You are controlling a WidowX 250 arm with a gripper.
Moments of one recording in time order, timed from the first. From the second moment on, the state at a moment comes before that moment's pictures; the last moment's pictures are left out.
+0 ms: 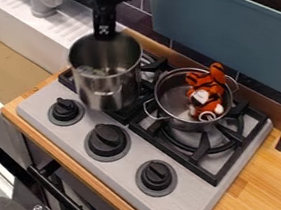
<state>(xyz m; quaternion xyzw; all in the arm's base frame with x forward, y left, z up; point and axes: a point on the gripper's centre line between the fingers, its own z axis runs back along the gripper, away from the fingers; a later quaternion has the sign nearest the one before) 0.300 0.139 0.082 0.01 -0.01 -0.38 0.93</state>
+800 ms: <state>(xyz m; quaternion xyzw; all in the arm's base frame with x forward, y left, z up) 0.334 0.163 0.081 0.01 0.01 -0.35 0.94</state>
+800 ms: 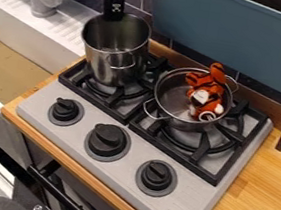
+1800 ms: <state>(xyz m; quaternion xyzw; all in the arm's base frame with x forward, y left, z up) 0.334 0.161 0.102 -0.06 -0.02 -0.34 0.94</state>
